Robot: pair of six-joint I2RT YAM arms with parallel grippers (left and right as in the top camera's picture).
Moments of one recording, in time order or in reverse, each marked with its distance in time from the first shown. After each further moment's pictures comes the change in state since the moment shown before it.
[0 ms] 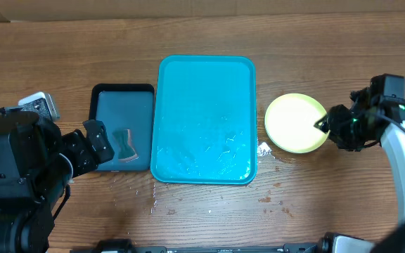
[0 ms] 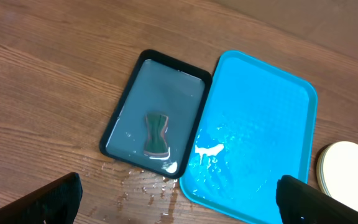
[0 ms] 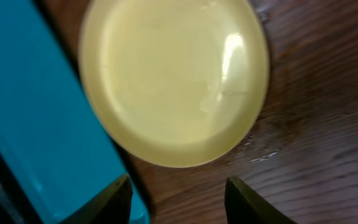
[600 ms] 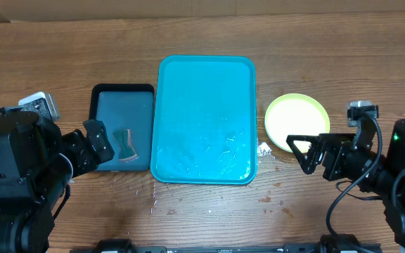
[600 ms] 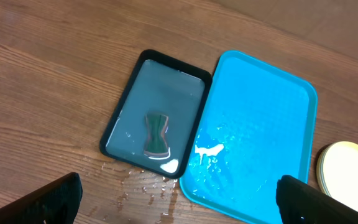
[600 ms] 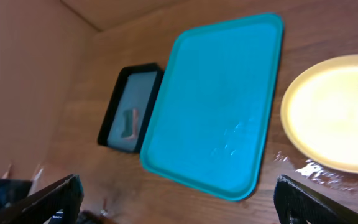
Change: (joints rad) left arm 0.000 0.000 0.000 0.000 0.000 0.000; right arm 0.221 -0.594 0.072 -0.070 -0.196 -0.084
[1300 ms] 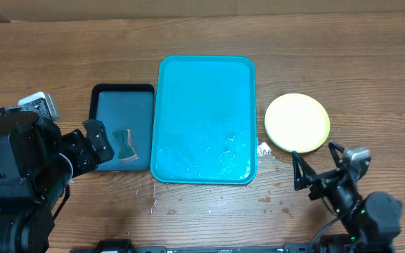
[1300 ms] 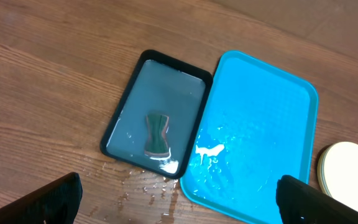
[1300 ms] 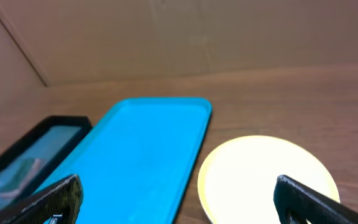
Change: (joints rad) left arm 0.000 0.000 0.000 0.000 -0.003 0.000; right arm 0.019 -0.704 -0.869 0.684 0.270 -0.090
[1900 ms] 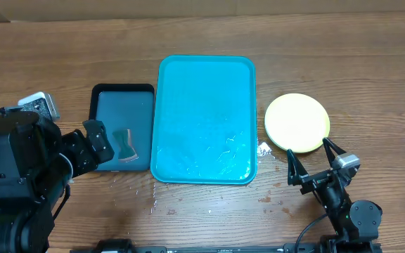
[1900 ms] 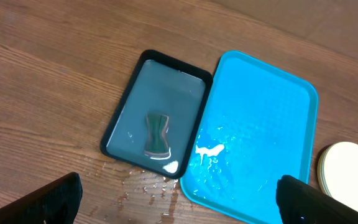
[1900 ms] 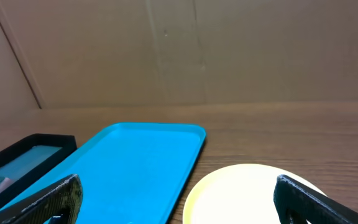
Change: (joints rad) left arm 0.000 0.000 0.000 0.000 0.000 0.000; right arm -0.002 -0.121 -0.310 0.385 0.015 -0.003
